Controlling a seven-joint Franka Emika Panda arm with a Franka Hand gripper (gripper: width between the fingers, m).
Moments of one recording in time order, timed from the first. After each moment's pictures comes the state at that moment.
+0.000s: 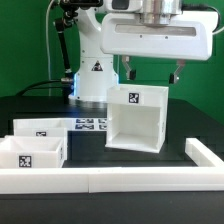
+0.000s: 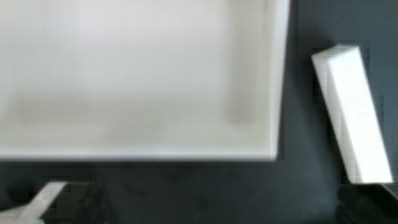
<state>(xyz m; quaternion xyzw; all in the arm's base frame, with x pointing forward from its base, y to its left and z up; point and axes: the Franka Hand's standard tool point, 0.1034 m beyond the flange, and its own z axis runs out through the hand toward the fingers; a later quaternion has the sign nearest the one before) 0.498 0.075 0.140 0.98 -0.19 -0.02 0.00</state>
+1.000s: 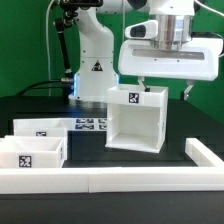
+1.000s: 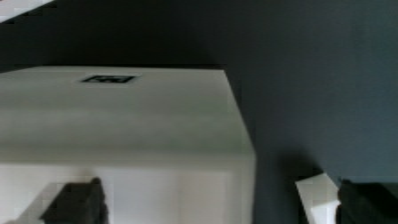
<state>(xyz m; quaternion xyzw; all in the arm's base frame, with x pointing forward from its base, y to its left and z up) 0.441 0.115 0.094 0.98 -0.17 -0.02 0.00</state>
